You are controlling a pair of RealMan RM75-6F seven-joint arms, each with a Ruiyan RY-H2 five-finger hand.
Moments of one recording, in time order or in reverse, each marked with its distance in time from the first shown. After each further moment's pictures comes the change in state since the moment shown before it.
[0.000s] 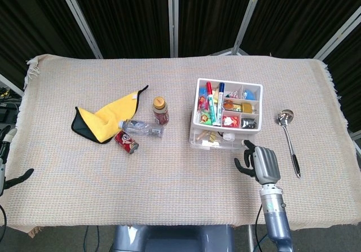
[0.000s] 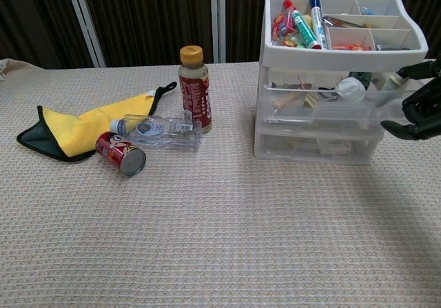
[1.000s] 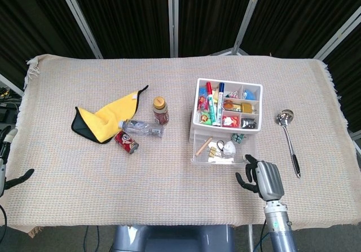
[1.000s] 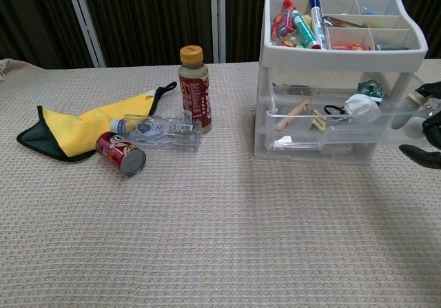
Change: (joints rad) left arm 0.003 0.001 0.003 -0.006 0.002 0.003 0.008; right arm -0.086 0.033 -0.142 -0.047 -0.164 0.074 0.079
